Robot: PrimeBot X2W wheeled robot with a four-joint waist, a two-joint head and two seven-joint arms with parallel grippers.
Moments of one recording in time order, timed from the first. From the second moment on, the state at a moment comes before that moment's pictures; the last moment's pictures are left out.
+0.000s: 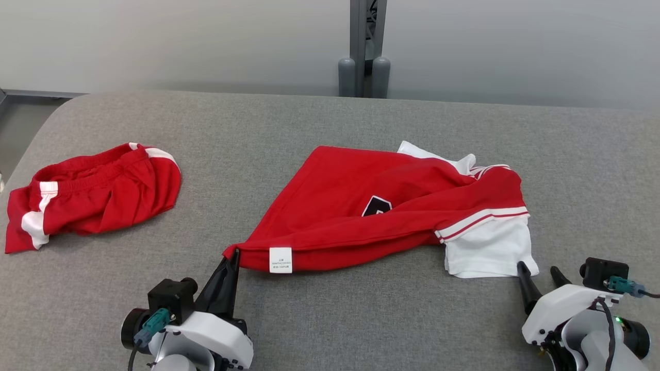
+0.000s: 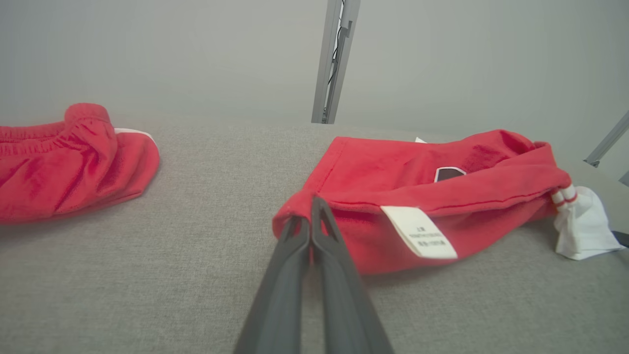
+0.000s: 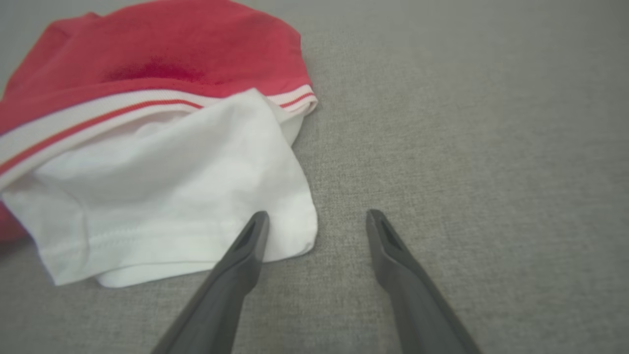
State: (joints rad) left arm -0.18 0.05 -0.20 0.49 -0.27 -0.09 -0.26; right arm -0.42 -0.13 0.12 1.00 0.44 0.13 -0.19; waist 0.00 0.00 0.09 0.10
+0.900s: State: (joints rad) left arm -0.19 0.05 -0.20 0.46 -0.29 -0.07 -0.26; right arm -0.48 -0.18 0.31 1.06 0.65 0.13 -0.19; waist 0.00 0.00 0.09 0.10
